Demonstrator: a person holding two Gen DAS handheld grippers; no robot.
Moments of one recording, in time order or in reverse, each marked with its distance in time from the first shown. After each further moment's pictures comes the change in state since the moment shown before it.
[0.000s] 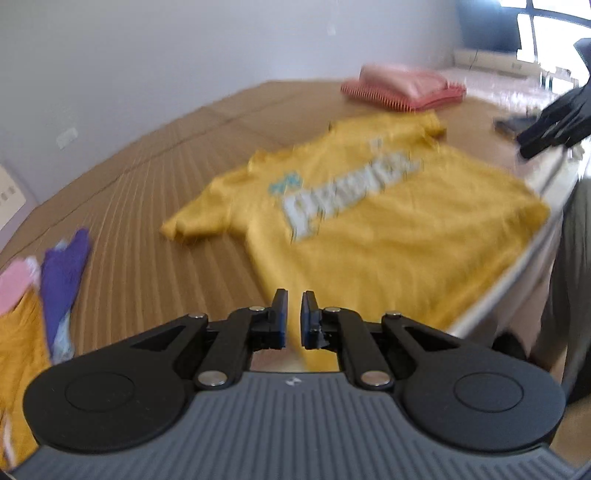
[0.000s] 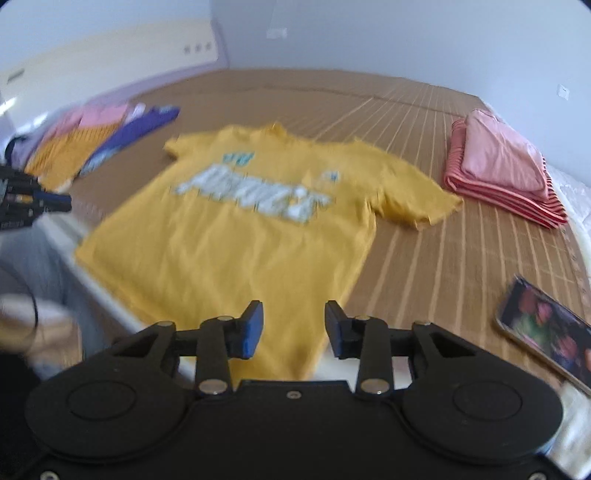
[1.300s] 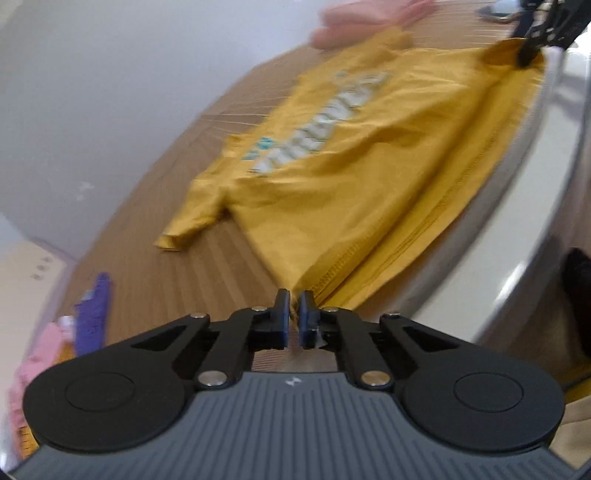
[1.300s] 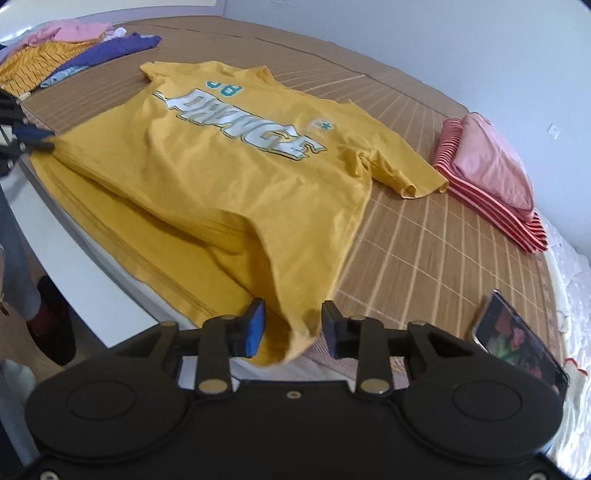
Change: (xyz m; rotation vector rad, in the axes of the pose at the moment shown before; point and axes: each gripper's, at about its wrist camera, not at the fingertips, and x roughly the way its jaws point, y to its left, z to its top) left arm 0.046 -0.072 -0.044 0.315 0.094 0.236; right arm 0.035 0.021 -0.029 -0.210 0.116 -0.216
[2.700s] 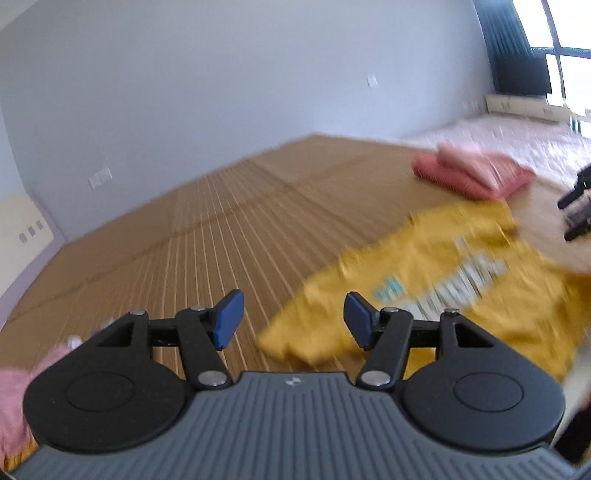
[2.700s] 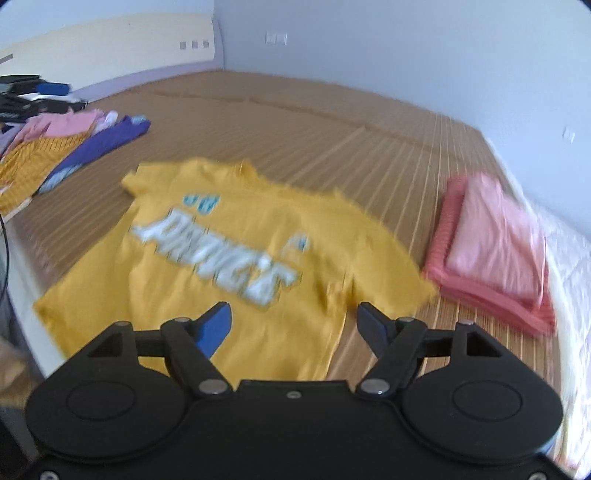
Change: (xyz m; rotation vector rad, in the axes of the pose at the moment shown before) left arm -0.003 0.219 0.053 -0.356 -0.177 -0.137; right arm 0.003 -0.071 0.099 0.086 -0.094 0.152
